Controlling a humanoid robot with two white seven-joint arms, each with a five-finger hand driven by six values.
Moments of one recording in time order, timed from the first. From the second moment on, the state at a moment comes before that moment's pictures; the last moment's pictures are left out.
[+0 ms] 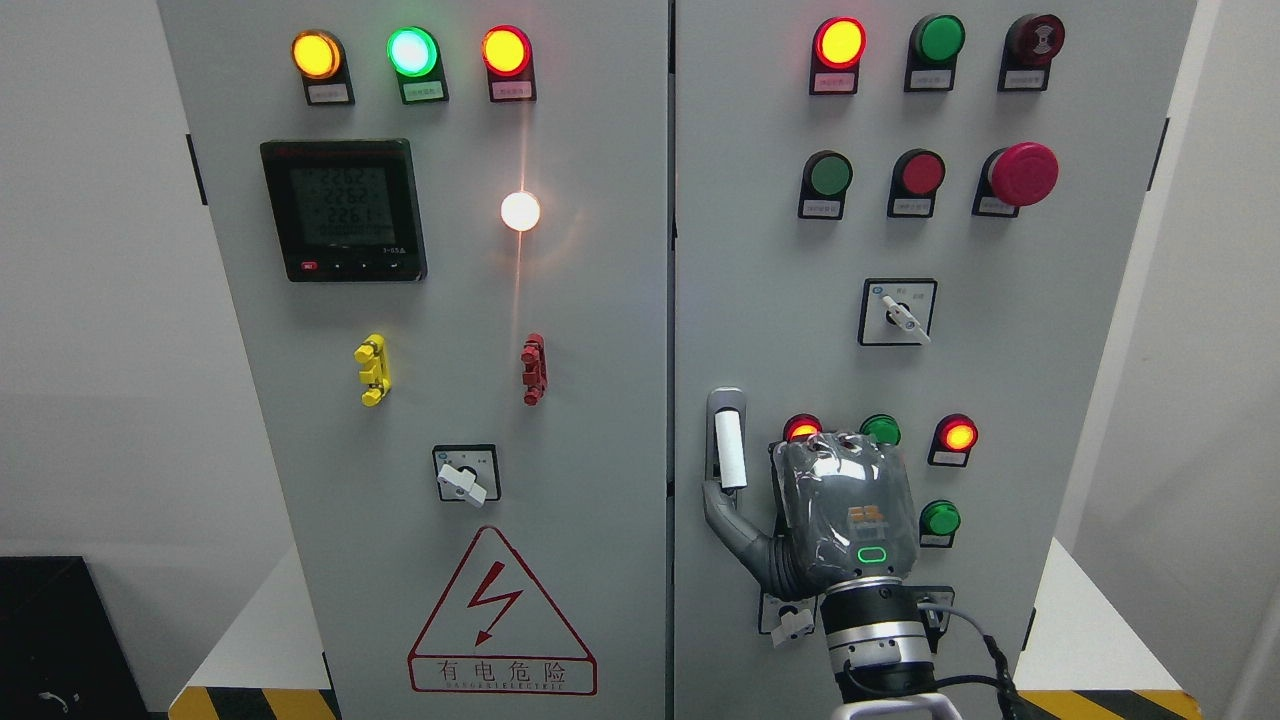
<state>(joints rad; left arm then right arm) 0.00 -0.10 -0.14 -0.05 0.14 -0.06 -0.06 -0.47 0.14 0.23 -1.76 1.54 0.16 0.03</state>
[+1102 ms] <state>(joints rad) 0.00 -0.10 -0.14 -0.05 0.14 -0.06 -0.06 -0.47 0.14 0.22 -1.77 1.54 0.18 0.03</state>
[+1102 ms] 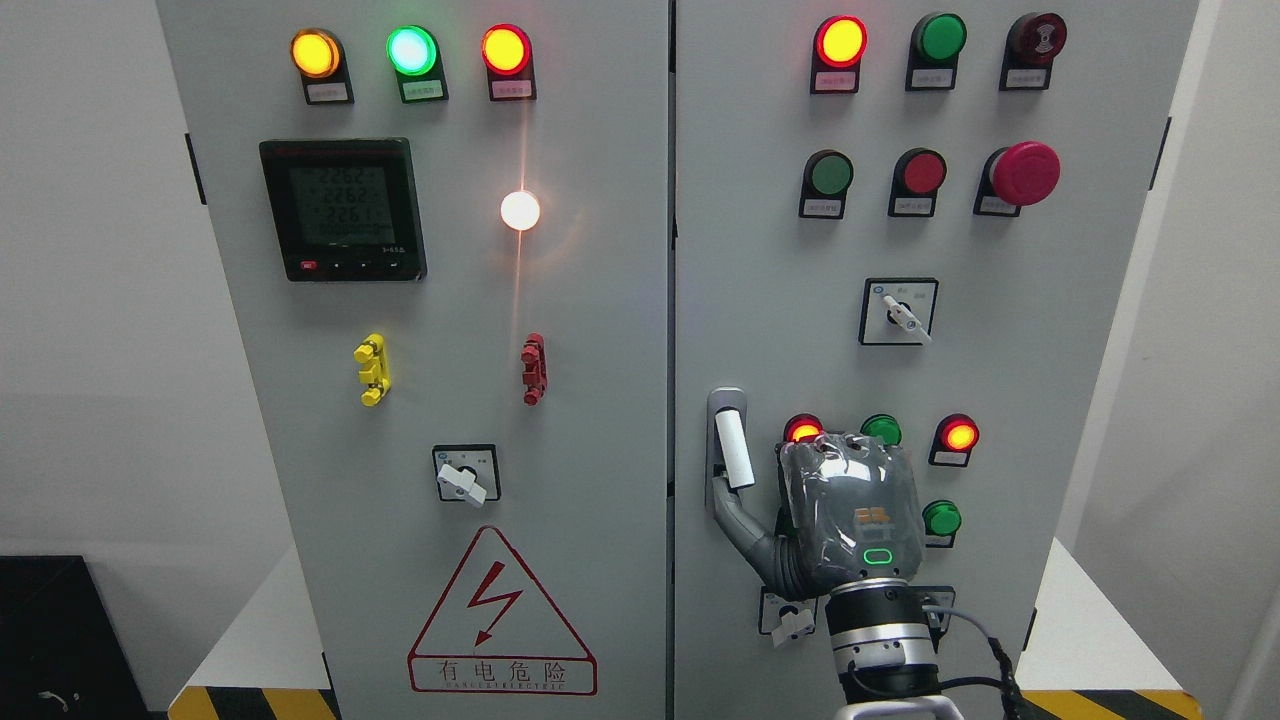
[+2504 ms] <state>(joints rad) 0.00 -0.10 -0.14 -0.05 0.14 -0.06 -0.06 -0.47 0.14 0.21 -1.77 1.53 0.18 0.03</state>
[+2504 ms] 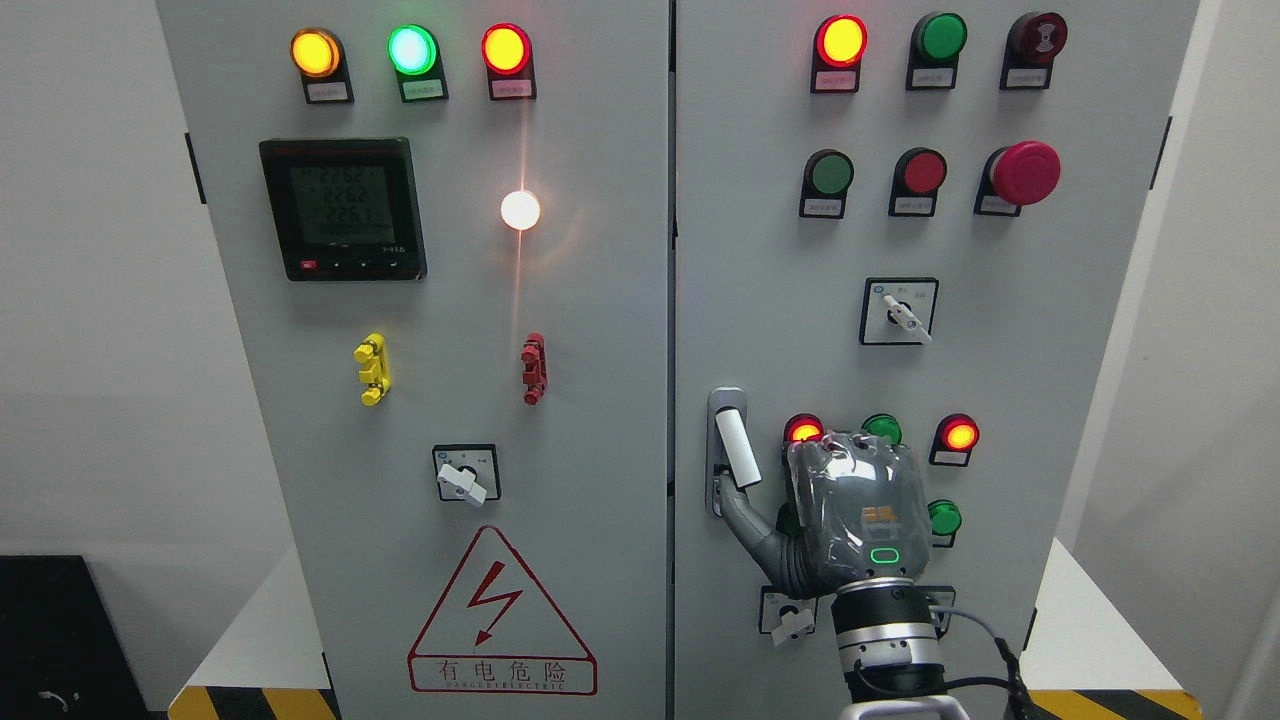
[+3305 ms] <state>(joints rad) 0.00 -0.10 -0.14 -0.05 0.14 -0.06 -0.06 -0.47 0.14 0.21 -1.77 1.53 0.19 0.02</state>
